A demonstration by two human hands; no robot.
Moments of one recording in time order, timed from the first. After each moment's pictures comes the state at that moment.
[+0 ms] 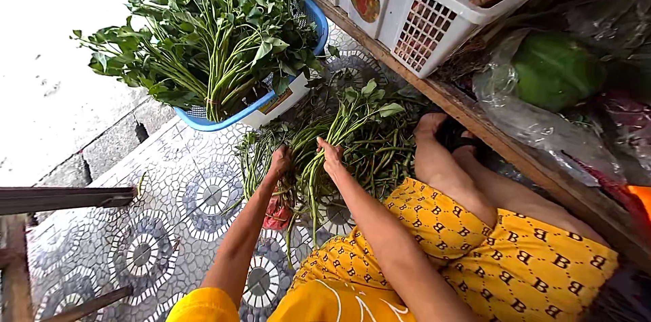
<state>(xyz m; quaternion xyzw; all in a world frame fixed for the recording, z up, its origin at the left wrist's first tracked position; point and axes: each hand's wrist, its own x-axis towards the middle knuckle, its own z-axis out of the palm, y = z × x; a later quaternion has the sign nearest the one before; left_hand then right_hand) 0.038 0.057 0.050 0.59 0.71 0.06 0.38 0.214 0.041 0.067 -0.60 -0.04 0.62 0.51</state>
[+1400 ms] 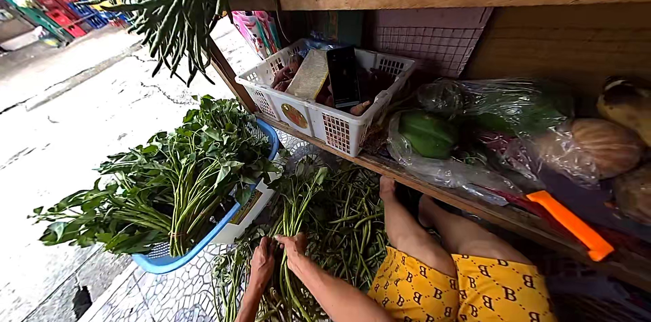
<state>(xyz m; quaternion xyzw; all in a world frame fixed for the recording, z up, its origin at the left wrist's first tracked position) 0.064 0.069 0.081 0.67 0.67 0.08 0.30 0.172 0.067 0.070 -0.63 -0.05 0.62 0.46</state>
